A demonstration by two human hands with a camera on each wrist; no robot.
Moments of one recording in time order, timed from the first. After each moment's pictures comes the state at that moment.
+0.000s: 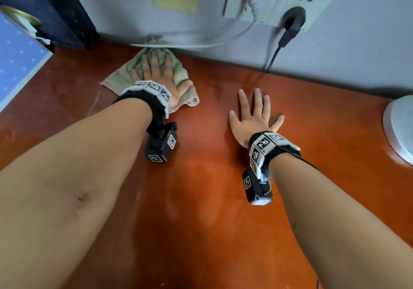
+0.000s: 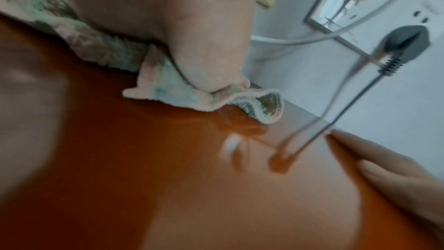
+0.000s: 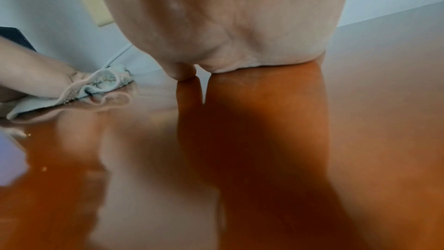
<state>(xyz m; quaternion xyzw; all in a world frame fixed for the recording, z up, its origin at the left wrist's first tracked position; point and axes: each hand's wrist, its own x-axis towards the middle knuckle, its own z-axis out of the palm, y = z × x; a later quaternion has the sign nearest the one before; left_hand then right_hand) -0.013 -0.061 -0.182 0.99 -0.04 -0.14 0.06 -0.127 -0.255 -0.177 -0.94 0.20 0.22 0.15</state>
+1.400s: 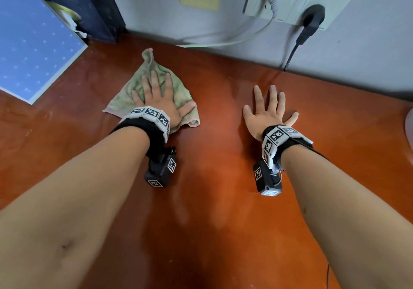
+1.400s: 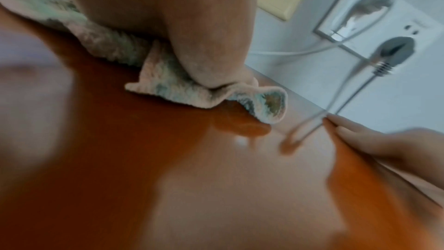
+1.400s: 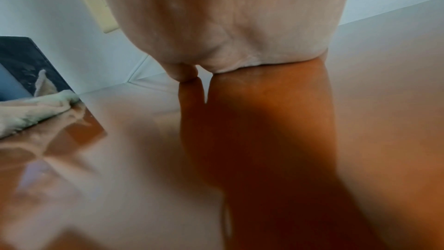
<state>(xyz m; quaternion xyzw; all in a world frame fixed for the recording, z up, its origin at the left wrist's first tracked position) -0.083 -0.021 -0.180 0.98 0.02 -0.17 0.06 -0.128 -0.256 -0.177 -0.94 0.20 0.22 0.15</state>
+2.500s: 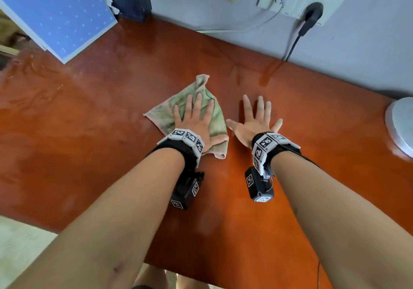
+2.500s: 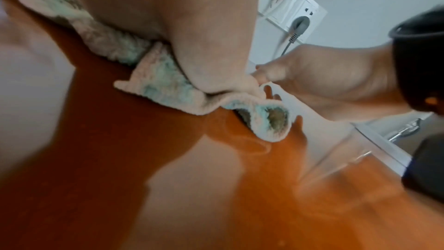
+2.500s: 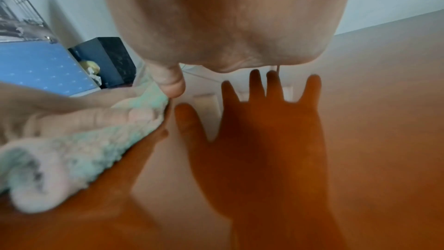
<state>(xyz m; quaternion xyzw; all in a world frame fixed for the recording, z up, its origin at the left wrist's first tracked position) -0.217 -0.052 -0.181 0.97 -0.10 -0.20 0.05 -0.217 -0.210 -0.164 -0.95 0.13 0.24 0.15</state>
